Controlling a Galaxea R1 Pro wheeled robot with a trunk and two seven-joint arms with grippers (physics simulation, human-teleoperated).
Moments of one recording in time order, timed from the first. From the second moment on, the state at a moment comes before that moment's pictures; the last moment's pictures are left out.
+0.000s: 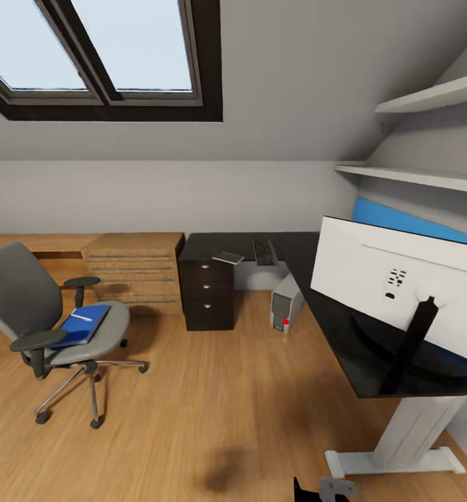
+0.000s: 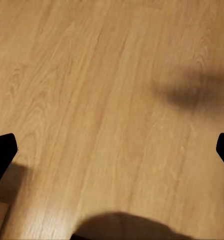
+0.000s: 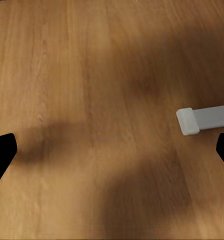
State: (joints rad) left arm -0.31 -0.03 0.02 -0.02 0.24 -0.43 0.08; right arm -0.41 0.06 0.06 0.00 -0.14 -0.57 -0.06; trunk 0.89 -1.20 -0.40
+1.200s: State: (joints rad) left arm -0.31 -0.03 0.02 -0.02 0.24 -0.44 0.08; right arm -0.41 0.06 0.06 0.00 -0.14 -0.57 -0.06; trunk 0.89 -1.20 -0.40
